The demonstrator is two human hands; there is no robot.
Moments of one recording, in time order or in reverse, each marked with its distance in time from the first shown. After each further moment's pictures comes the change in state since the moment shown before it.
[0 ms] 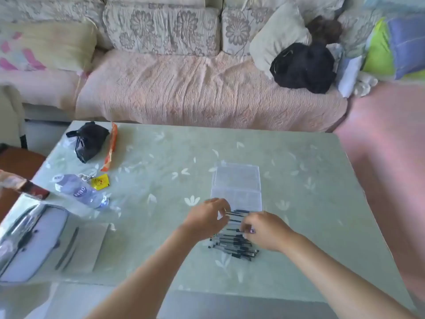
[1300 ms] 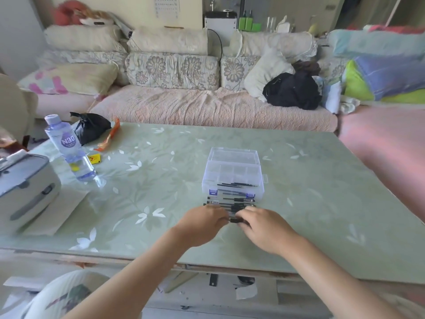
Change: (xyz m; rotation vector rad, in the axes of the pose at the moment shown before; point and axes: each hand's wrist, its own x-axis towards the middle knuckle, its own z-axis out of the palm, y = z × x) left_hand -0.060 -0.077 0.184 0.335 0.251 0.345; right_hand -0.018 0.050 0.201 -0.183 0.438 -0.175
